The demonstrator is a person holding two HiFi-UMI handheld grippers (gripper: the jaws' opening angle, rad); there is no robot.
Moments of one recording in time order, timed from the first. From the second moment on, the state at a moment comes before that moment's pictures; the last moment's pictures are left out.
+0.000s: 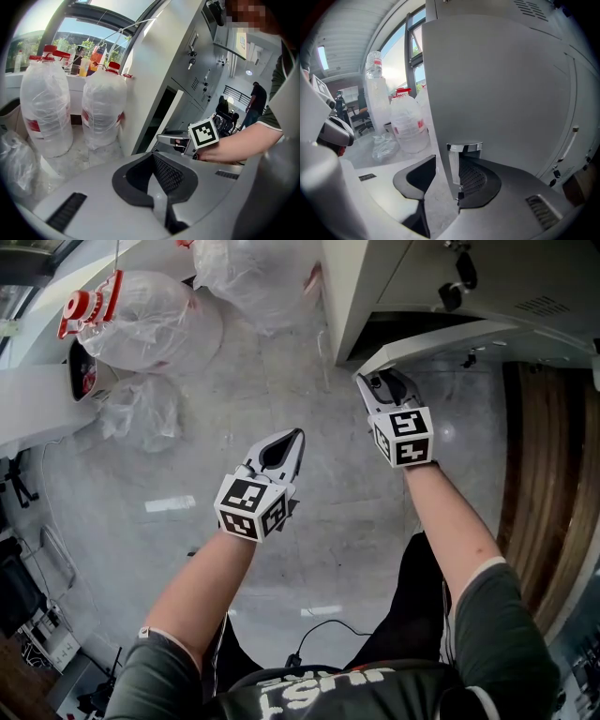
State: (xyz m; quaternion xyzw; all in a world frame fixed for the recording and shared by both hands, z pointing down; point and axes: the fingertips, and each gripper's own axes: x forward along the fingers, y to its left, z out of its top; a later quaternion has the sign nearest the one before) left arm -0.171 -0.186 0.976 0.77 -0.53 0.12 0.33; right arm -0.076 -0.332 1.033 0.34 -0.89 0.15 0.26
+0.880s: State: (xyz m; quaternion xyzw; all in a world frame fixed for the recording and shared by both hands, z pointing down) left arm -0.150 -0.180 0.977 0.77 -0.52 0.13 0.34; right arm -0.003 -0.279 1.036 0.35 -0.88 0.19 0.25
